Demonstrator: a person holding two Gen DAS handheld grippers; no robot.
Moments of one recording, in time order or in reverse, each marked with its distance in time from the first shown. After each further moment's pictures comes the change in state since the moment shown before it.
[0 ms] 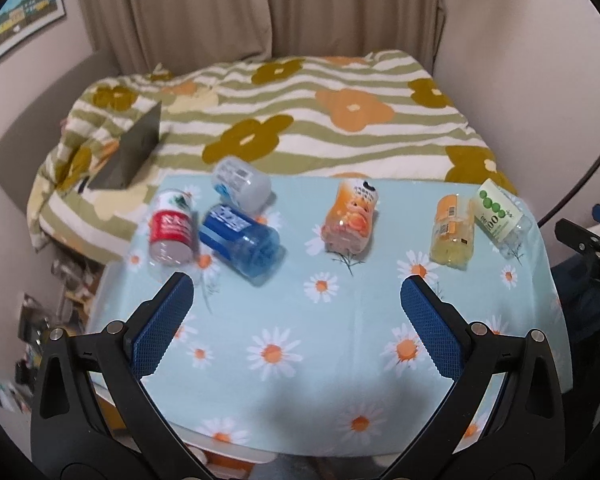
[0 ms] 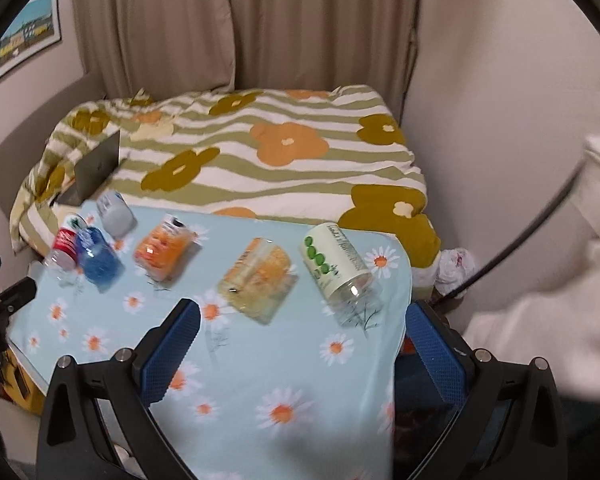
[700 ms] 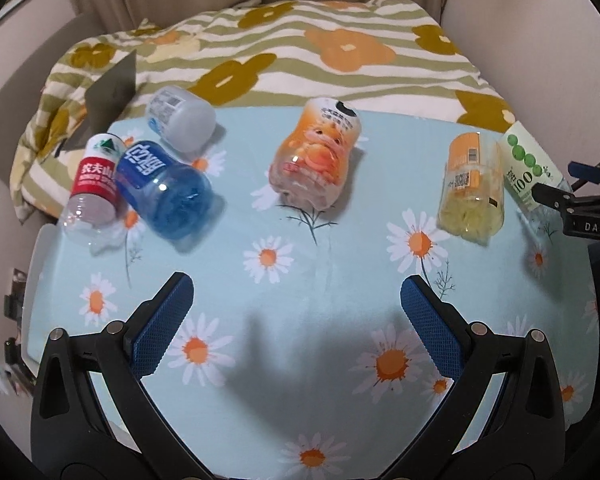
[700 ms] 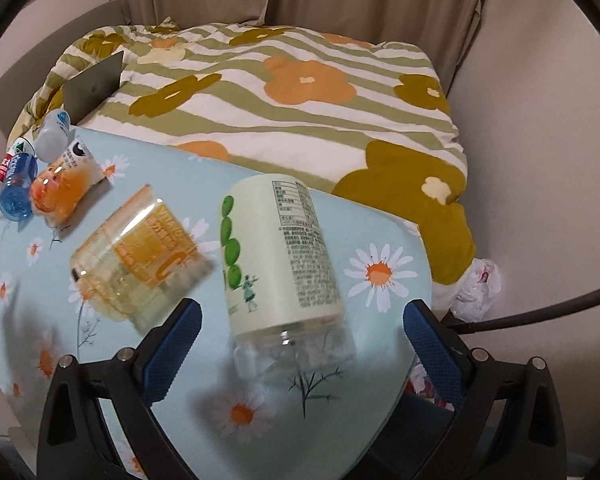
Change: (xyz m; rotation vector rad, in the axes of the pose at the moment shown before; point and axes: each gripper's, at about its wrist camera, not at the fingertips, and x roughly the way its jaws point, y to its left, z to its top) left arm 0.102 -0.053 -0.018 -0.001 0.170 0.006; right arm 0.153 -0.061 0.004 -0.200 0.166 0.069
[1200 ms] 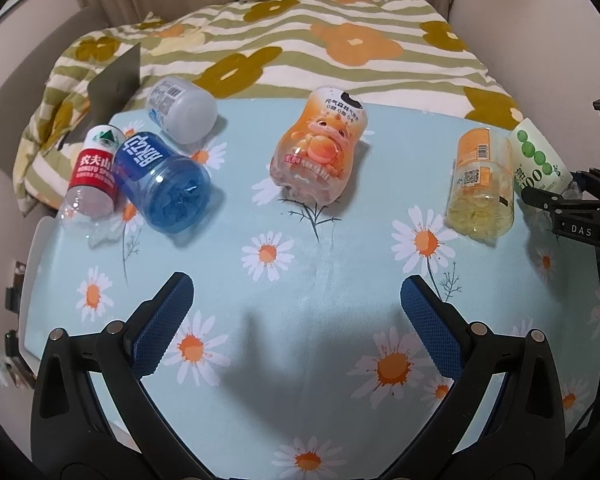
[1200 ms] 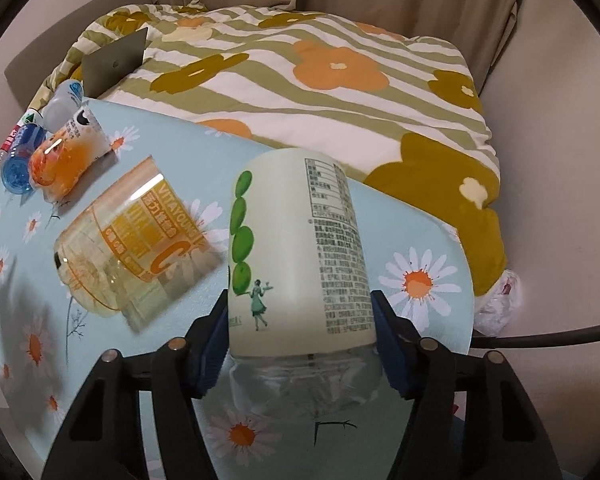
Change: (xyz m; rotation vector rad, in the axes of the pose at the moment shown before) left arm 0.008 0.000 0.000 -0.015 0.016 0.014; right arm 0.028 0.007 0.003 -0.073 0.033 0.067
